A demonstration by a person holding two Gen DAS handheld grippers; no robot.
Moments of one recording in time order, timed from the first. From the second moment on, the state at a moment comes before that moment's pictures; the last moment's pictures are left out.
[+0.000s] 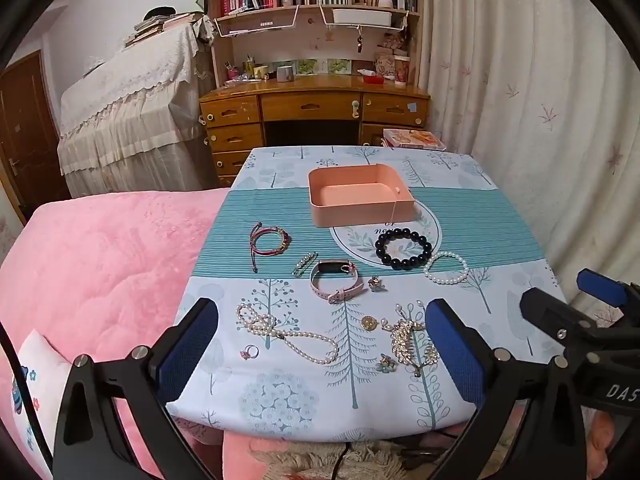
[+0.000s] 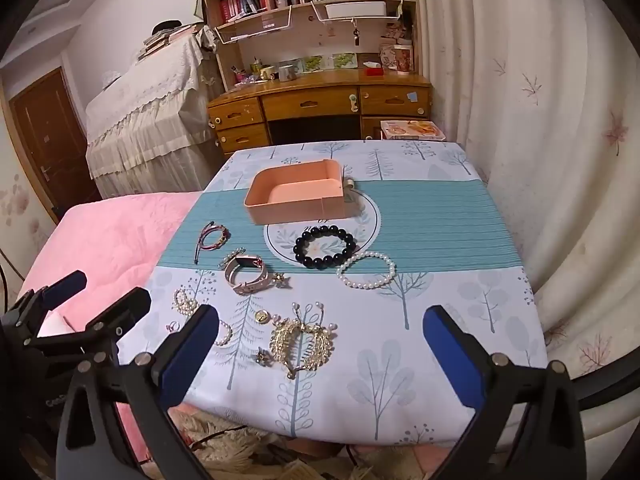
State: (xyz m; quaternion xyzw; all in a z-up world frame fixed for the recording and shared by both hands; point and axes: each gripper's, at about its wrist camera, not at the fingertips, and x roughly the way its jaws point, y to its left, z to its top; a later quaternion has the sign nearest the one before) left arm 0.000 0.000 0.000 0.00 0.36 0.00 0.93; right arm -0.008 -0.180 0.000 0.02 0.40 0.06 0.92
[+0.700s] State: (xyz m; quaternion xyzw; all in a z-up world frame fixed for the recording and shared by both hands) left arm 0.014 -0.002 -0.006 -0.02 0.38 -0.01 0.92; right arm 0.002 -0.179 -0.003 0.01 0.40 0.05 0.92
